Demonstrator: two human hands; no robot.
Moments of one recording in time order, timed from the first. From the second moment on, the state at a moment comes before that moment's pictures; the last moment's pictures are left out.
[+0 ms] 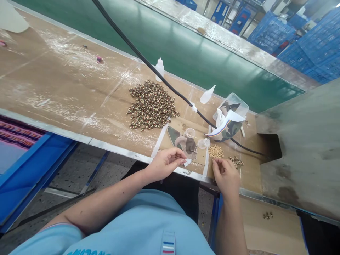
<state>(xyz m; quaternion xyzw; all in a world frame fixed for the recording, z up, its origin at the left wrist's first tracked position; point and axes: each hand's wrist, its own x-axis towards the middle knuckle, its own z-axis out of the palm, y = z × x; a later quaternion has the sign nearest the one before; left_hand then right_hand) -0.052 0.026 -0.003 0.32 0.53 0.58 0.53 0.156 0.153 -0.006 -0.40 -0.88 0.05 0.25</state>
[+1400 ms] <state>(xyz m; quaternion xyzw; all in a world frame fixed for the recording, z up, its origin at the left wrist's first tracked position) -0.049 0.035 -0.007 0.22 0.50 0.62 0.57 0.077 0.109 -0.004 -0.25 -0.87 0.17 0.39</state>
